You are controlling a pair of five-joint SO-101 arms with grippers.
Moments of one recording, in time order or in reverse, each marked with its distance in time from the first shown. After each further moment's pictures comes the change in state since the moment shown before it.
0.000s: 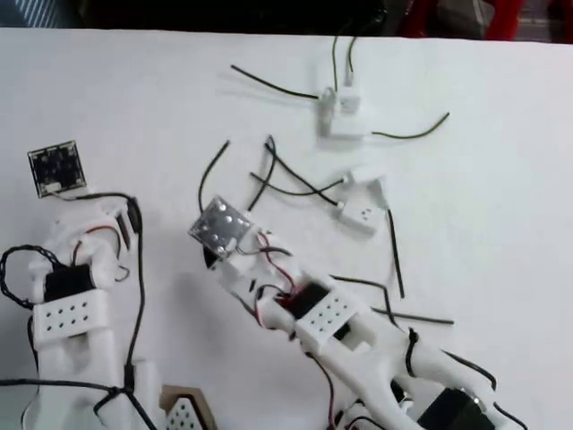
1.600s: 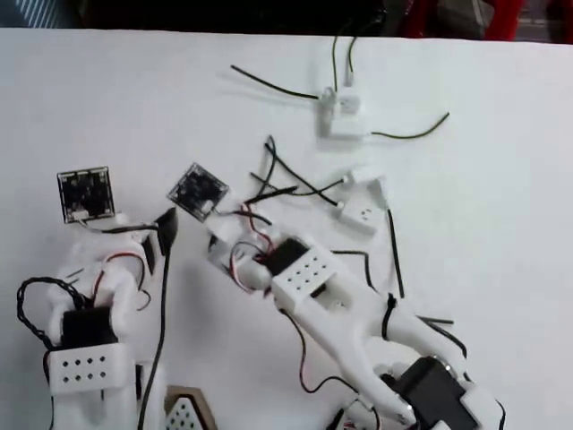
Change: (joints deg) left arm 8.9 -23.4 7.0 10.3 0.7; right arm 2.1 12.5 -23.4 29.6 1.1
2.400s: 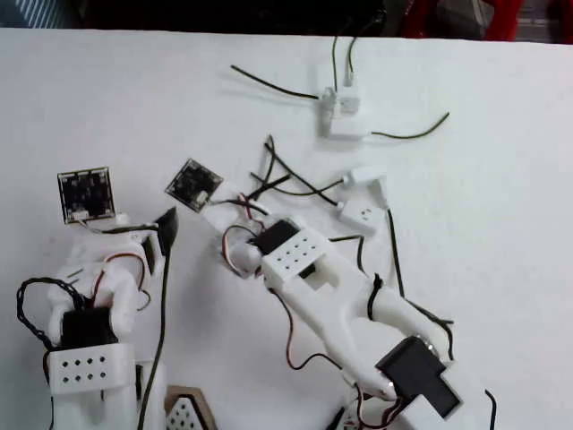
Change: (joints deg) left arm 0.0 0.0 0.2 0.0 0.0; right arm 1.7 7.9 -7.1 8.1 3.0
